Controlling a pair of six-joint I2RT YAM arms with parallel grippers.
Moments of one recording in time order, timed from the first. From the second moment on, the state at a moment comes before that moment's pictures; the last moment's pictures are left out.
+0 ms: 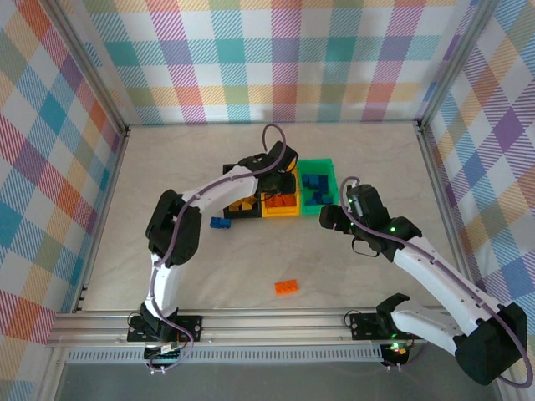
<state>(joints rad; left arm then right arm) -0.71 2.07 1.74 -0.66 -0.09 -0.62 0.52 0.99 0.79 -0.63 0.09 0.58</state>
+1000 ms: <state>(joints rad) -0.52 1.16 0.92 -0.63 0.02 -0.74 1.06 1.44 0.79 -0.56 -0.19 0.35</state>
